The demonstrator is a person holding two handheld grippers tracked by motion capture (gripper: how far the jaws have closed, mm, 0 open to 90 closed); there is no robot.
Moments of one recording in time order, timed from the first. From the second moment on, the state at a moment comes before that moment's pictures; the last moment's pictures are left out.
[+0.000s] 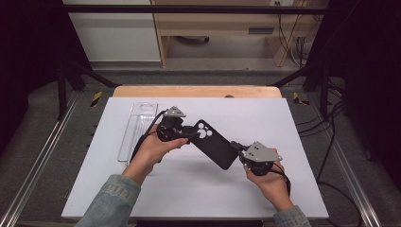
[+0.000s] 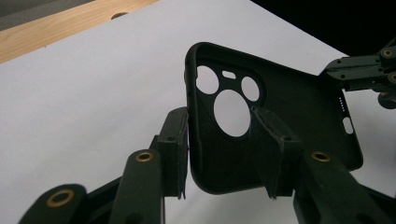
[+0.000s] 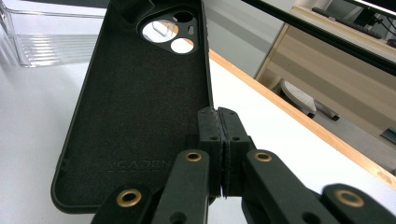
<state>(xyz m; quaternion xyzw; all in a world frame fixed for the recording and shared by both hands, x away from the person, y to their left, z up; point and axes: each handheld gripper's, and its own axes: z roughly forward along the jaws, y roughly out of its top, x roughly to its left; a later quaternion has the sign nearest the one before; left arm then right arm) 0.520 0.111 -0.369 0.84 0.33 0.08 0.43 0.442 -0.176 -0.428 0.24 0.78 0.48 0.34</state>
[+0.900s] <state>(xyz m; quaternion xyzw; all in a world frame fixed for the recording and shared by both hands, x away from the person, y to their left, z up) 0.516 0.115 -0.359 0.82 0.34 0.08 0.45 0.445 -0.177 -0.433 0.24 0.78 0.47 0.34</state>
